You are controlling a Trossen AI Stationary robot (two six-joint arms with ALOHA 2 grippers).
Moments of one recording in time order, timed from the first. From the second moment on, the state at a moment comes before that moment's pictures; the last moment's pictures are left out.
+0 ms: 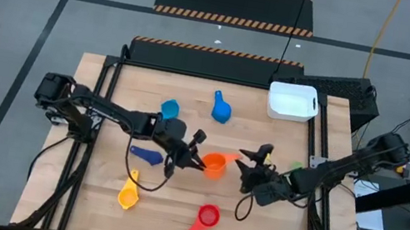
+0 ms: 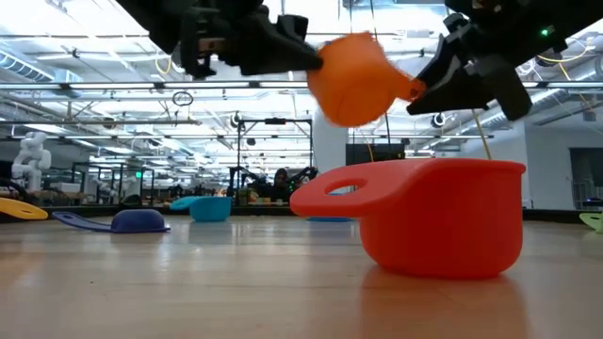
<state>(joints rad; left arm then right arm) -0.05 1.60 0.94 0.22 0.32 0.68 0.48 1.30 0.64 -0.13 0.97 -0.13</state>
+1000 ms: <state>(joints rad) -0.03 1.60 0.94 0.30 0.34 0.78 0.48 1.06 0.39 0.39 0.86 -0.58</state>
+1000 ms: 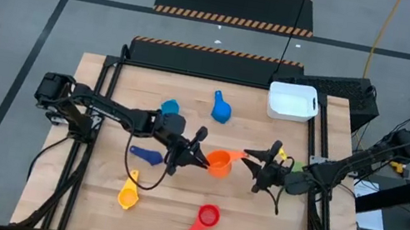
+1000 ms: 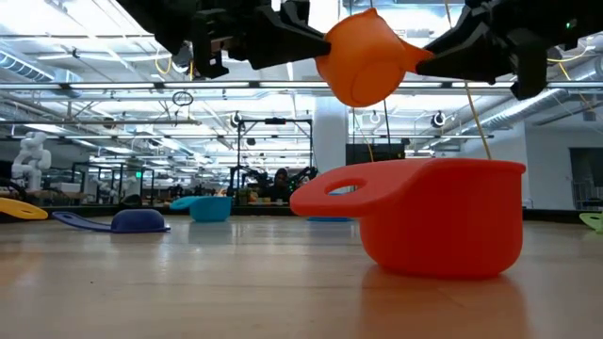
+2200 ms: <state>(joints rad) -0.03 1.40 0.94 0.10 -0.27 0.33 0.29 0.99 0.39 0.19 1.30 -1.05</state>
